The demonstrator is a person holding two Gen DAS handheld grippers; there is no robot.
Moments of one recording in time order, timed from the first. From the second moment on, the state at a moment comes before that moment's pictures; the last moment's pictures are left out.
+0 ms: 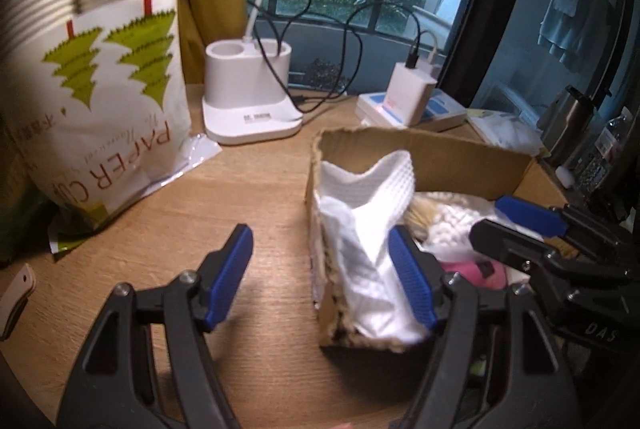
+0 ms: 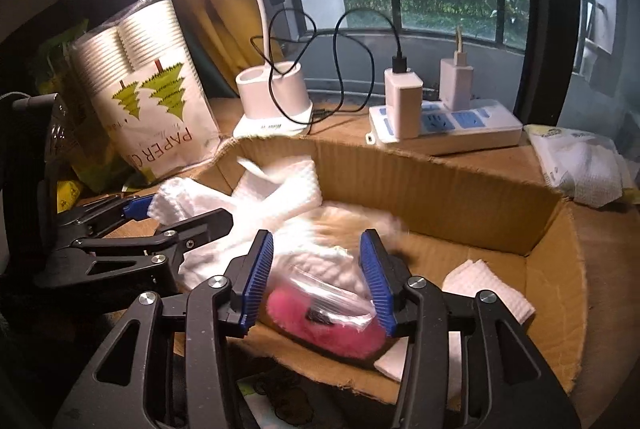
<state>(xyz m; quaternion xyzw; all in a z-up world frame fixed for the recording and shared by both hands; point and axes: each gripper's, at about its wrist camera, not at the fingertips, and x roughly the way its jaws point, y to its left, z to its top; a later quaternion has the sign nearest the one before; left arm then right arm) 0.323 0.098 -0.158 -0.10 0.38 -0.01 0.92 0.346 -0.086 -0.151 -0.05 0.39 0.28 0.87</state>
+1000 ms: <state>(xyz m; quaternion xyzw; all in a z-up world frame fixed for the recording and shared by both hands) 0.234 0.062 -0.074 -0.08 0.29 -0.05 0.95 0.260 -0.128 -0.076 -0.05 0.33 0.25 0.91</state>
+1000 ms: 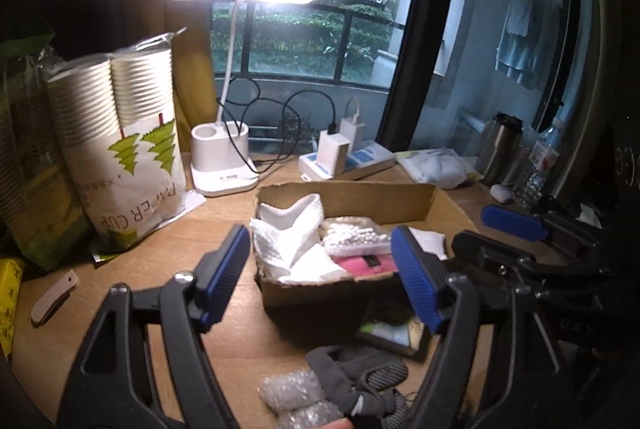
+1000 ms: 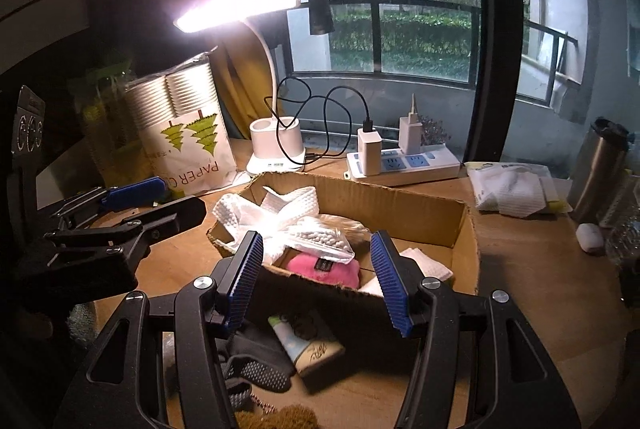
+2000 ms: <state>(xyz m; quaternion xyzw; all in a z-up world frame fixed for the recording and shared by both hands) 0.156 0.049 -0.107 -0.09 0.31 -0.04 0.95 0.190 -0.155 -0.110 -0.06 0.36 0.25 0.90</state>
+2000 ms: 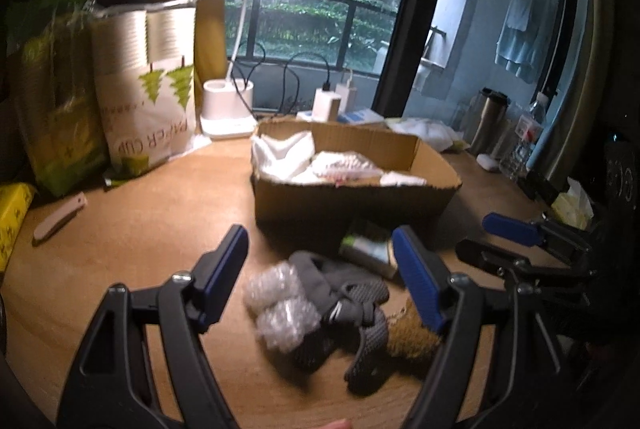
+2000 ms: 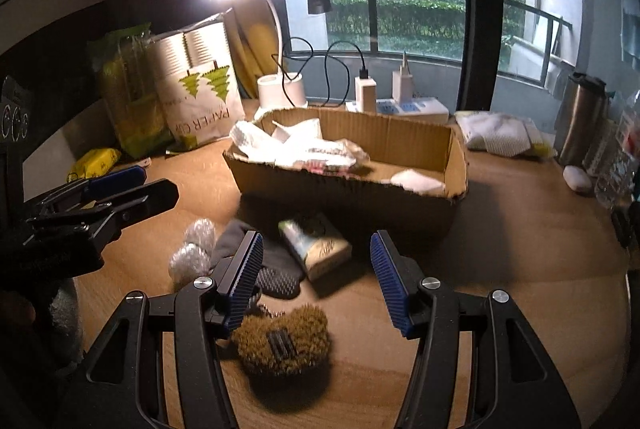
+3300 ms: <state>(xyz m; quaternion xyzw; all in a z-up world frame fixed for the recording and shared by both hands) 0.166 -0.015 -0.160 -0.01 0.38 -0.07 0.92 0.181 -0.194 -0.179 -0.04 0.43 0.23 0.87</state>
